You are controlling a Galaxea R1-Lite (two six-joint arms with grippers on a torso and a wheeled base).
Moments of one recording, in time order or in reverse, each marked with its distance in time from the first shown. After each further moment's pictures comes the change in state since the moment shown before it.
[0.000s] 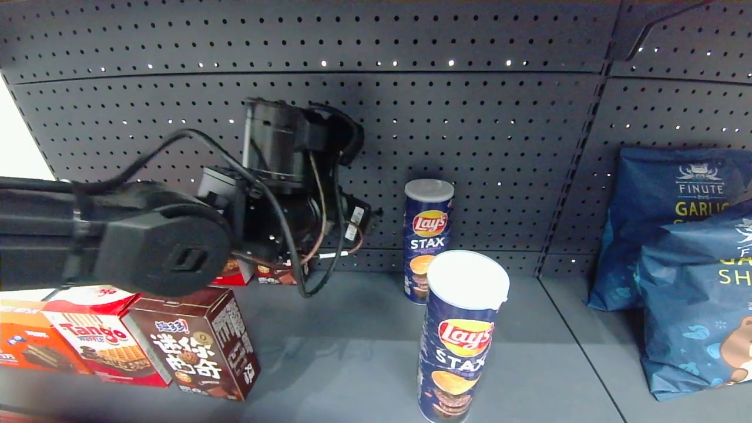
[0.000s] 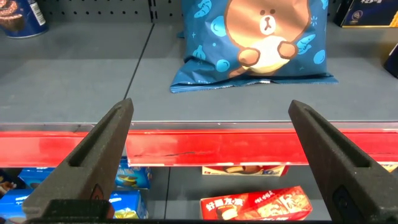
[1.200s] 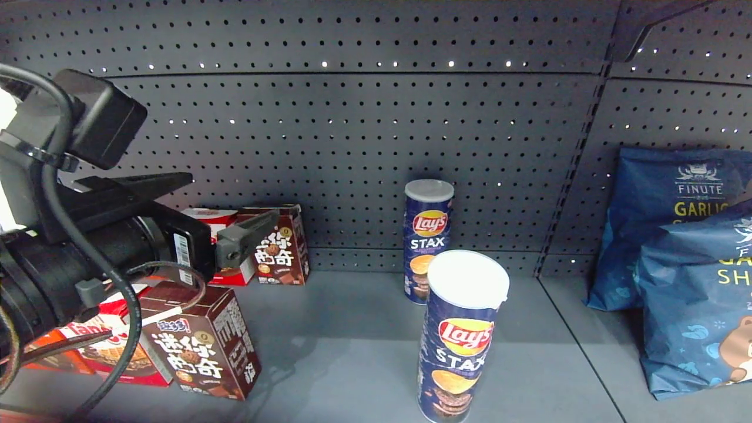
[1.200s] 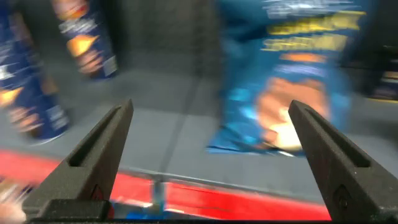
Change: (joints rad) left arm 0.028 -0.574 0.497 -0.146 -0.061 0.002; right arm 0.148 0.245 -0.297 -0.010 0.091 -0.012
